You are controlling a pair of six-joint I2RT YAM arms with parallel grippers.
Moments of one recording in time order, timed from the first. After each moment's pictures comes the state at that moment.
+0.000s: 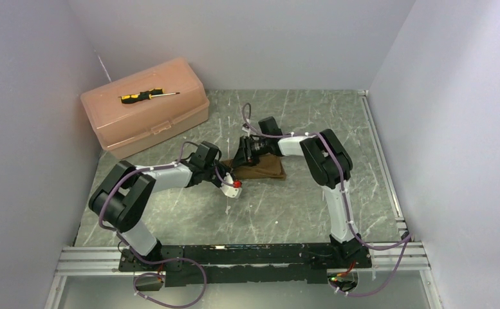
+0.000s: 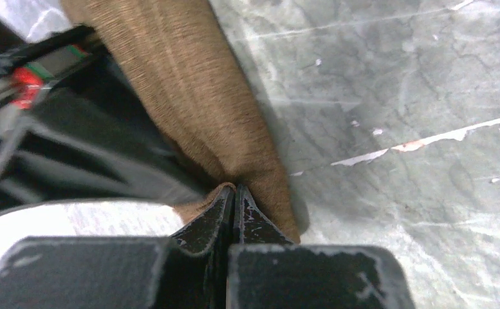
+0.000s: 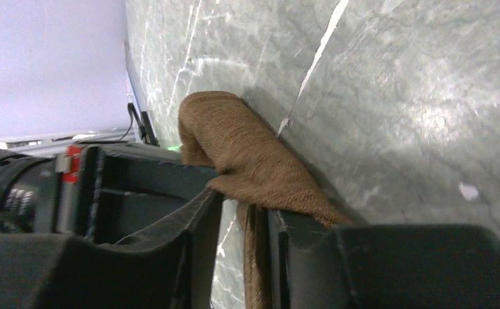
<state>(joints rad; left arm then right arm) -0.58 1.64 0.76 0.00 0.39 1.54 0.51 2.24 1.35 0.08 -0.96 0.60</state>
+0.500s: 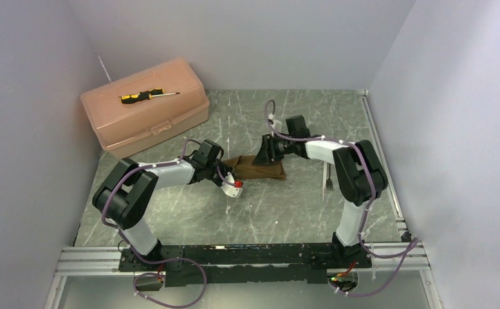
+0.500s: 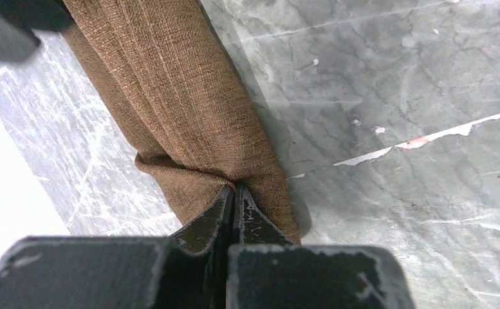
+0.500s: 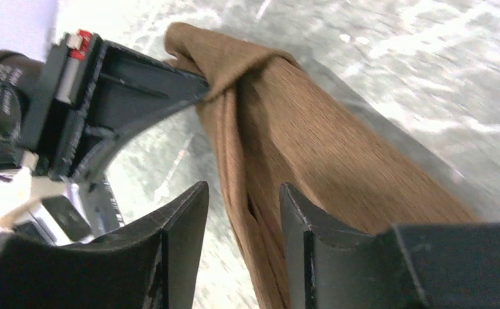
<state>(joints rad) -0.58 1.68 0.81 -0.09 0.39 1.59 0.37 1.90 1.09 -0.02 -0.85 0.26</state>
